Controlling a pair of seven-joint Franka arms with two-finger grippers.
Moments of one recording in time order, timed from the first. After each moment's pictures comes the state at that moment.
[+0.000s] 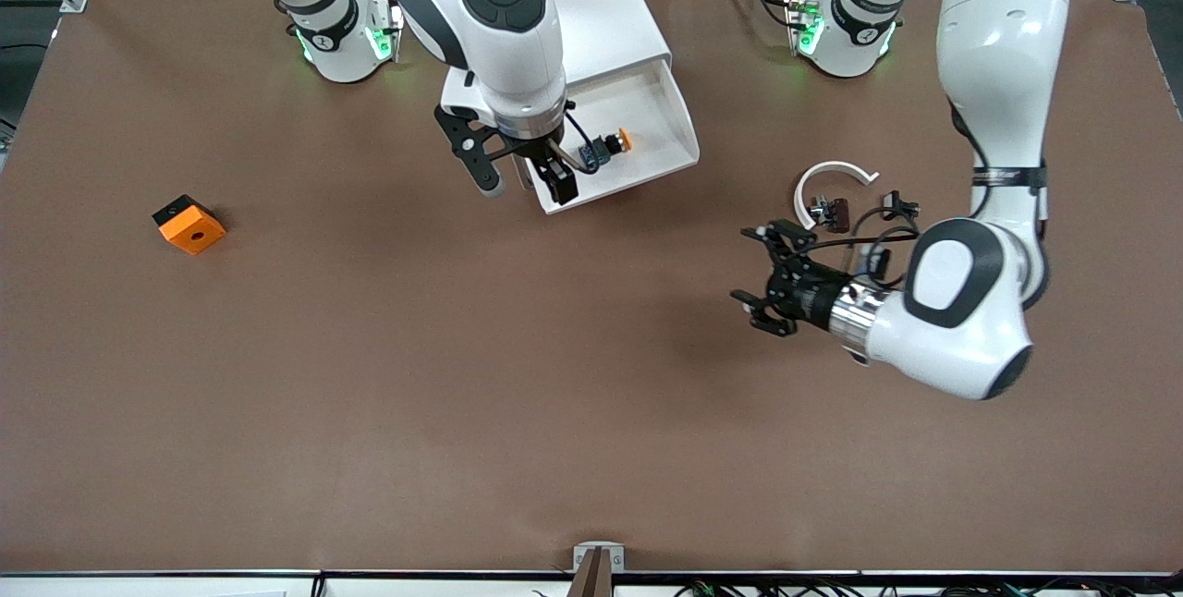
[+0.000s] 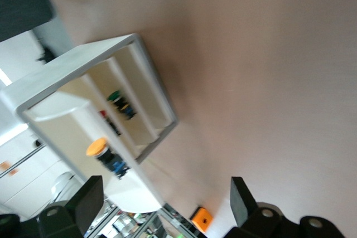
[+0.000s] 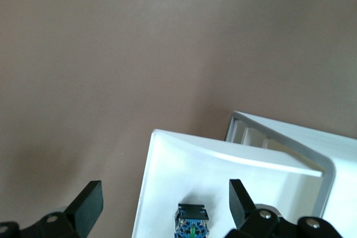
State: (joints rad) left arm -0.30 0.74 0.21 -1.19 -0.88 1.36 -1.75; right arm 0.80 0.37 -0.05 -1.42 0.10 1.72 1.75
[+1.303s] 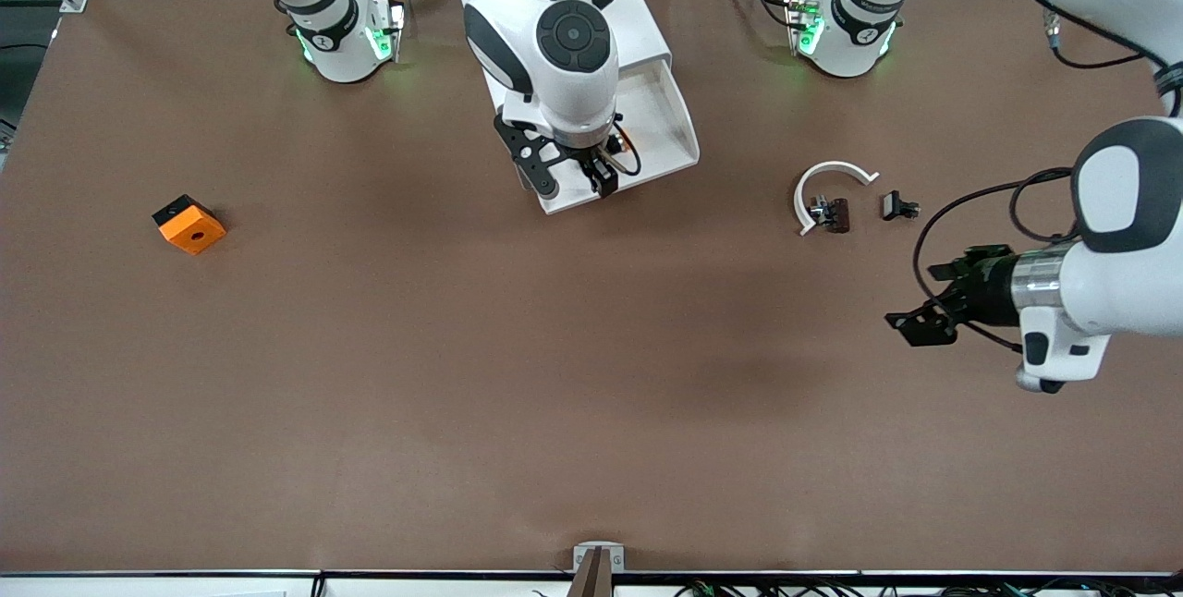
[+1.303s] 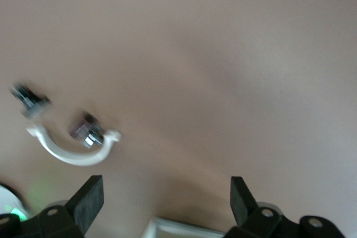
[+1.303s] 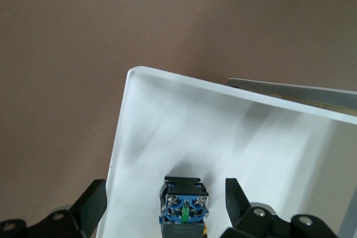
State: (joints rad) left arm -0.28 0.52 0.31 -1.18 -0.36 1.46 -0.65; right arm 0.88 0.46 -0.05 -1.42 0.14 1.76 1.78
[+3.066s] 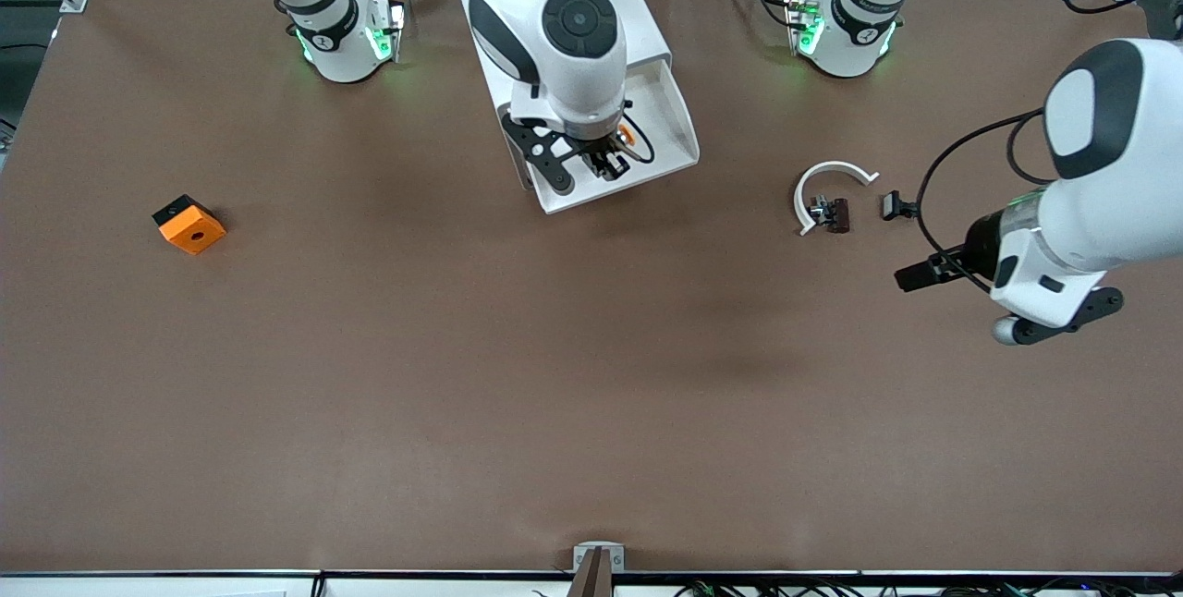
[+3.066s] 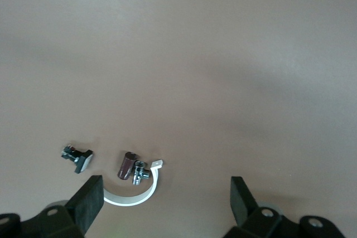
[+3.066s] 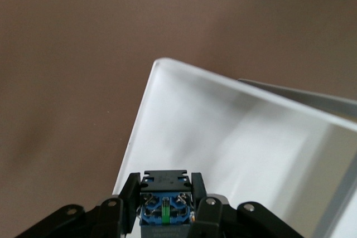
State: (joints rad) left arm -0.38 0.31 0.28 -1.48 -0.19 1.65 -0.40; right arm 0.88 0.44 -0.07 -1.37 0.16 1.72 1.66
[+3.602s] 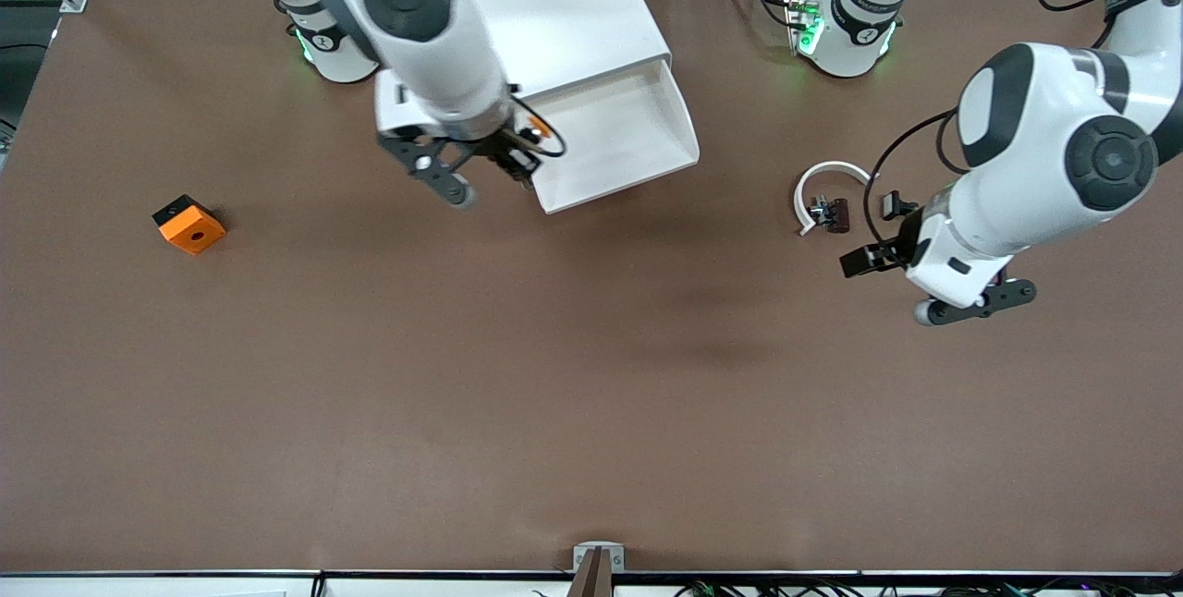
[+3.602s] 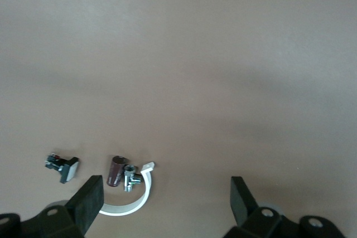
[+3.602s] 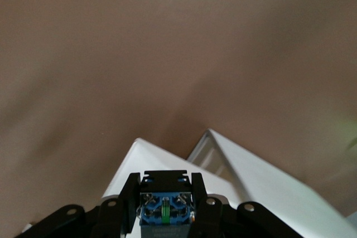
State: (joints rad) left arm -0.41 0.26 0.19 -1.63 -0.13 1.78 -0.42; right arm 0.68 0.30 -0.08 -1.36 0.16 1.53 1.23
